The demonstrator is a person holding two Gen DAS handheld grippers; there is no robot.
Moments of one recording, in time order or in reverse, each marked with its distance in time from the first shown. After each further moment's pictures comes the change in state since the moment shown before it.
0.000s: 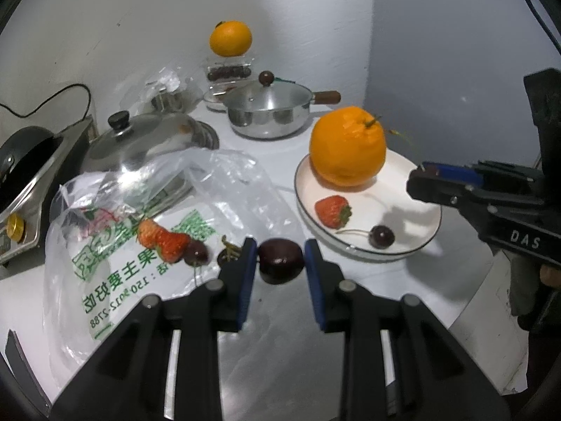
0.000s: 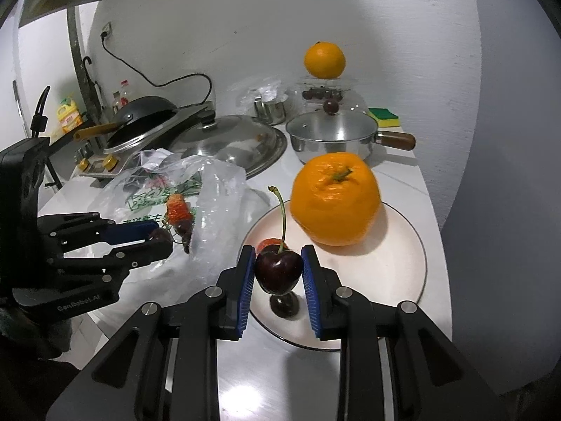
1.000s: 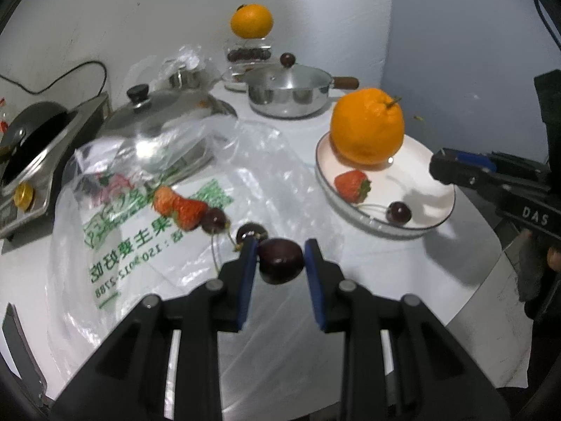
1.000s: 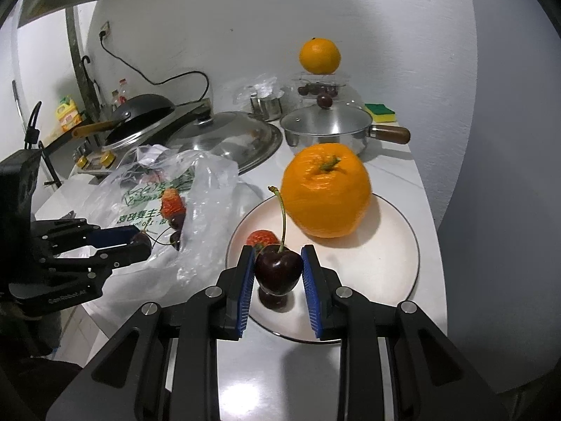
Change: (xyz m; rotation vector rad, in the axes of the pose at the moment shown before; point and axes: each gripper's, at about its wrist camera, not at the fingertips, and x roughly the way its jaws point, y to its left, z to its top) left arm -0.003 0.020 -0.026 -0.061 0.049 0.031; right arm 0.001 0.001 -0.005 -0.009 0.015 0.002
